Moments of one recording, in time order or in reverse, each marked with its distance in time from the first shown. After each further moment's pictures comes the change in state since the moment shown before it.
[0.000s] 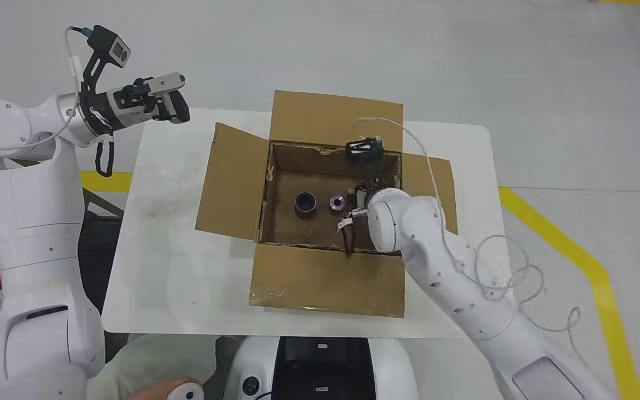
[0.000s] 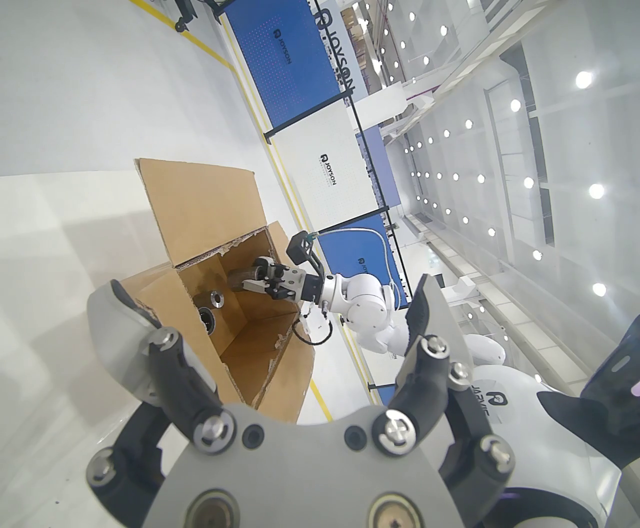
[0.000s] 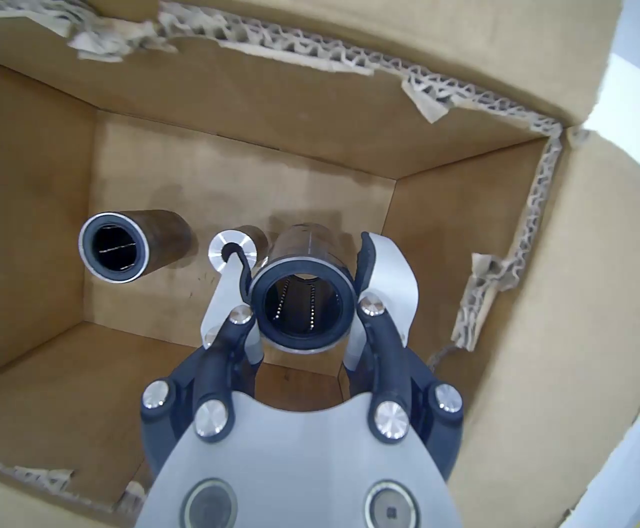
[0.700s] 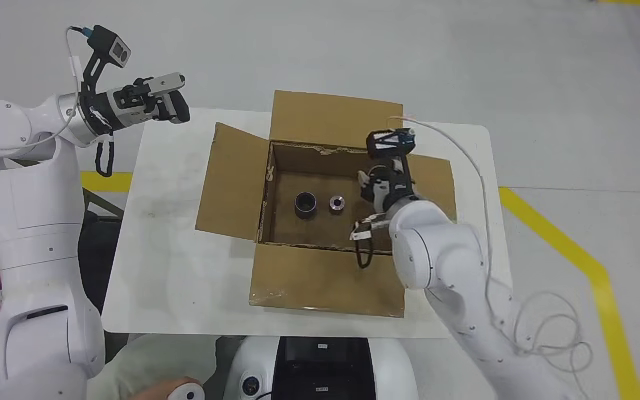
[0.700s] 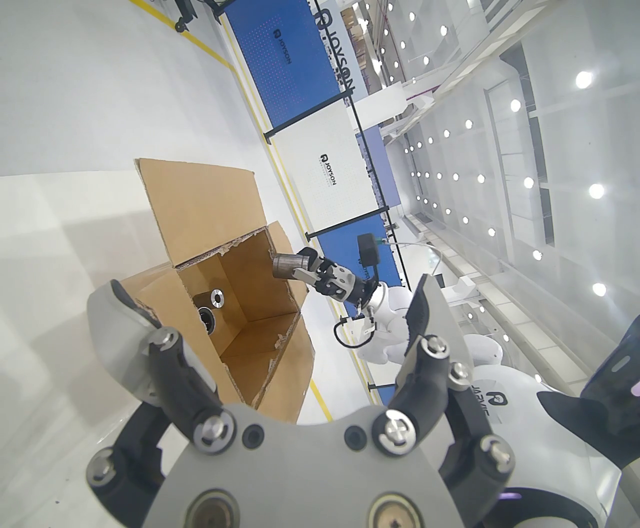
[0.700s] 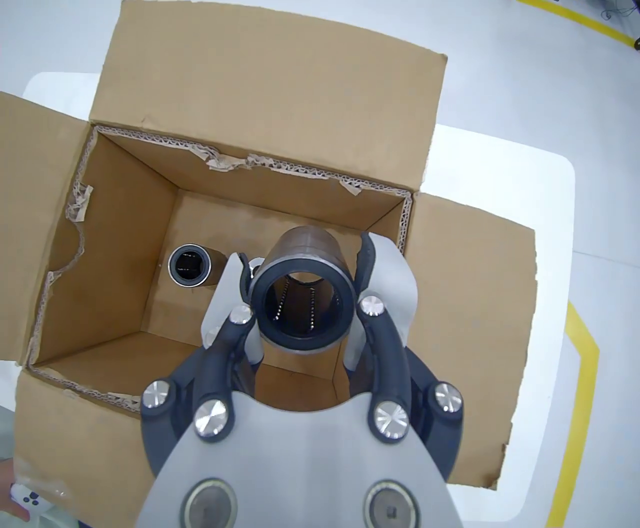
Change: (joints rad) left arm 0.000 0.000 0.000 0.000 0.000 0.000 0.000; right arm -0.183 0.013 0.139 -0.343 -0.169 -0.048 -0.041
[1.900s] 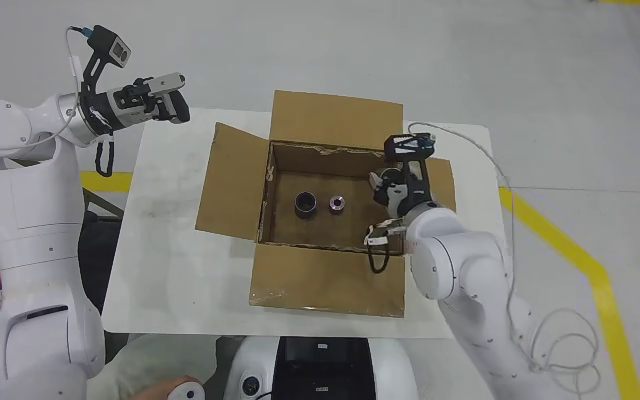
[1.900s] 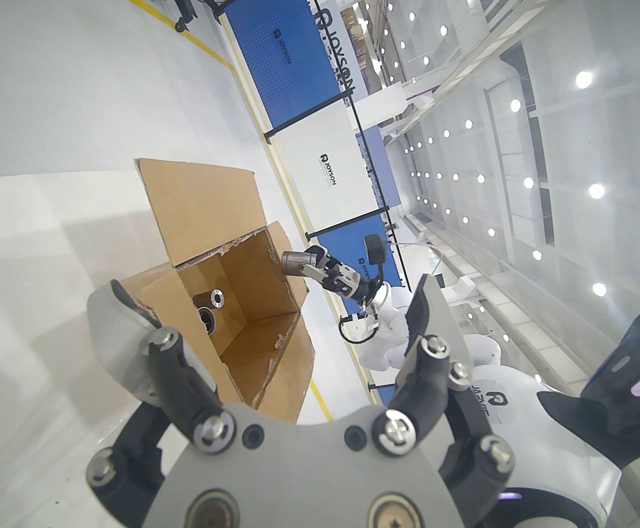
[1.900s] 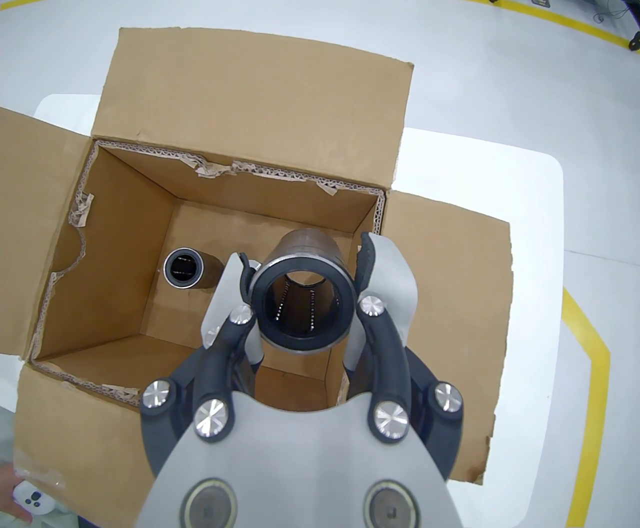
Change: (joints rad) left arm 0.000 0.000 0.000 0.000 0.000 0.000 0.000; right arm -0.092 0.001 0.106 -0.068 0.033 -0.073 -0.008
